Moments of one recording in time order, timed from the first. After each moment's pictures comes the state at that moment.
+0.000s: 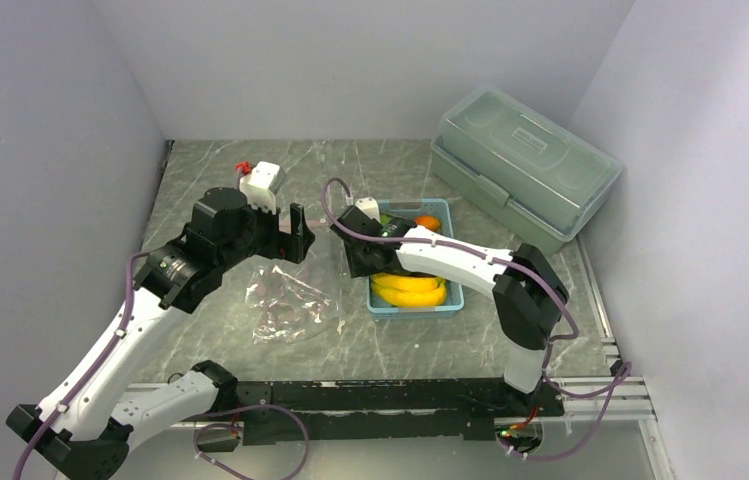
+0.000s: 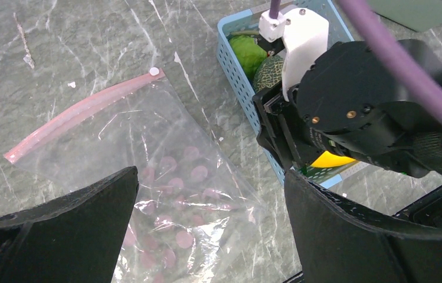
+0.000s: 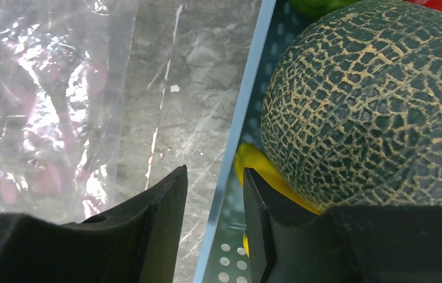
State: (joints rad) left arm -0.56 0.95 1.16 -0.67 -0.02 -0.23; right arm 0.93 1.80 1.39 -0.65 0.30 0.61
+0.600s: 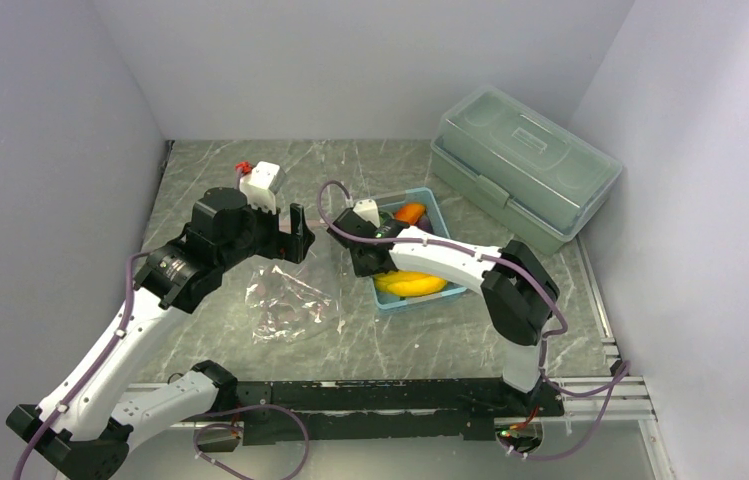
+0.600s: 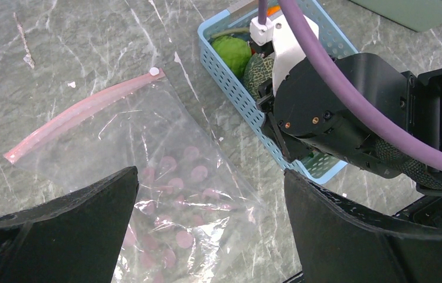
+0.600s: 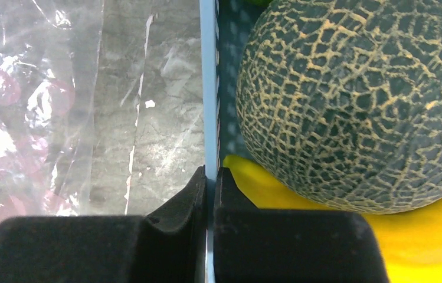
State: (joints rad) left arm -0.56 0.95 1.16 -0.67 -0.02 -0.23; right arm 0.93 1.86 1.40 -0.66 0.38 0.63
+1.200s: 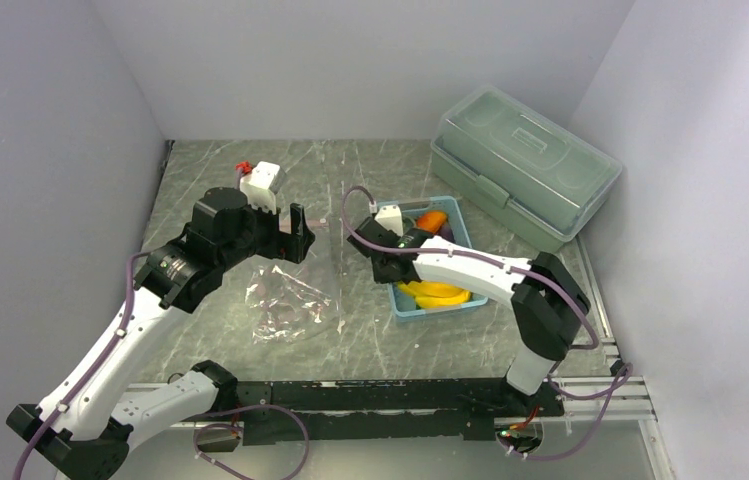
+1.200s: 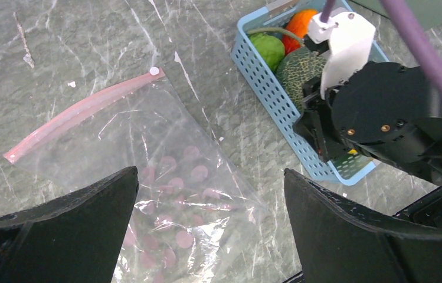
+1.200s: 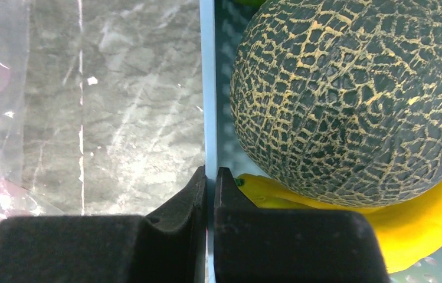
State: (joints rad) left arm -0.56 0.95 1.16 -0.67 -0.02 -0.23; right arm 0.92 1.71 1.24 -0.64 0.44 0.67
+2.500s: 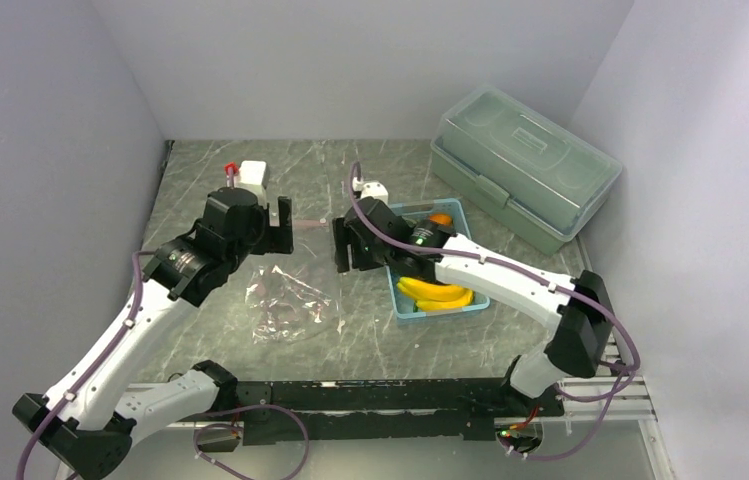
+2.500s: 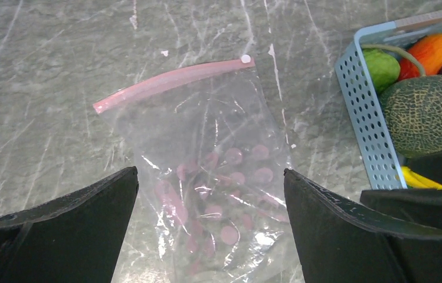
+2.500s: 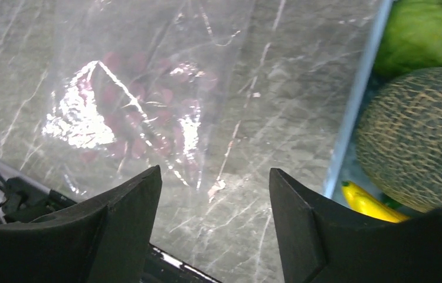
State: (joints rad) left arm -0.56 0.99 1.16 -0.75 -0.33 -0.30; right arm 0.98 1.54 1.36 -0.59 0.27 0.64
